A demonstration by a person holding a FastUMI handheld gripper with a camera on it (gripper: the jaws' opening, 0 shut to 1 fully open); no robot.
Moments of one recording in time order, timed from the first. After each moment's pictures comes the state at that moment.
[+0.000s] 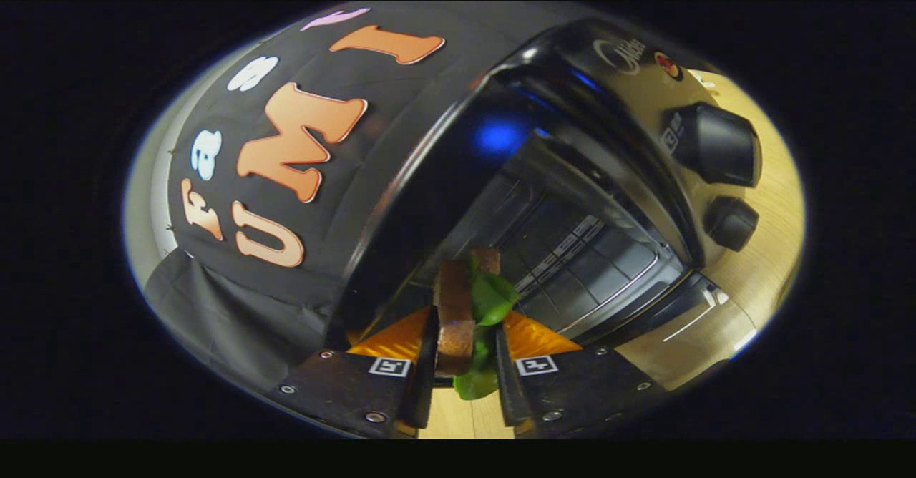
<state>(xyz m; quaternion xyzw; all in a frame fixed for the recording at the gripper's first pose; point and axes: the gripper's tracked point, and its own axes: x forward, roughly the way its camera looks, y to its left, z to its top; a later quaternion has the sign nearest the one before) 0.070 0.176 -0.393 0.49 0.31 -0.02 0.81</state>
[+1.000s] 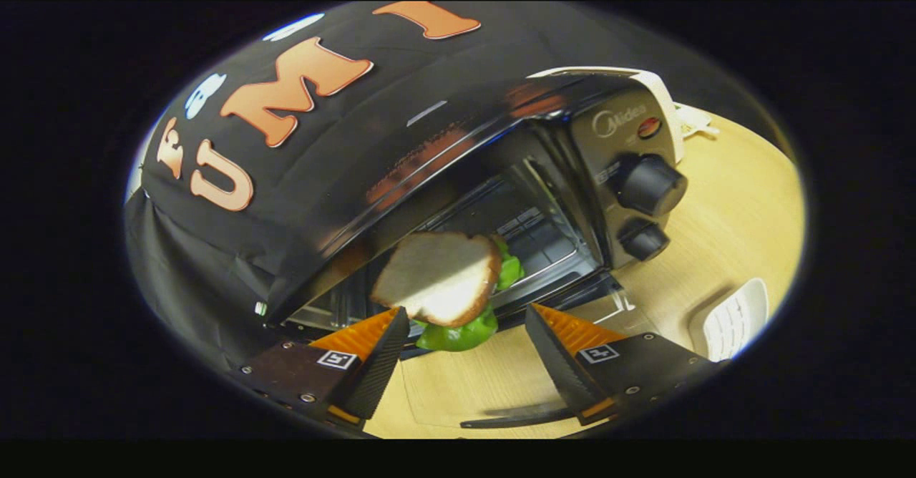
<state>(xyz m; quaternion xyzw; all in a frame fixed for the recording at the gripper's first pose) 0.003 0.150 -0.393 0.35 0.44 -0.05 0.83</state>
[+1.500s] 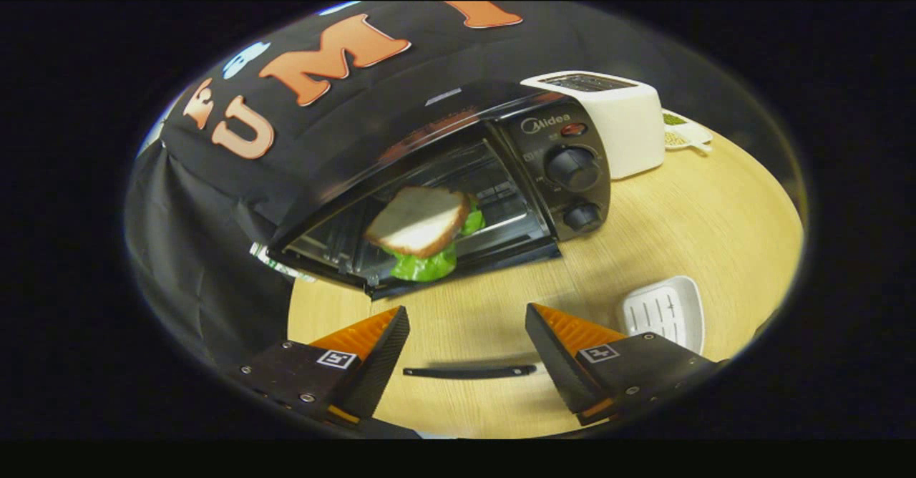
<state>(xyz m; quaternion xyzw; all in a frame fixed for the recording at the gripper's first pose) -0.089 0.132 -0.372 0.26 0.50 0.03 0.82</state>
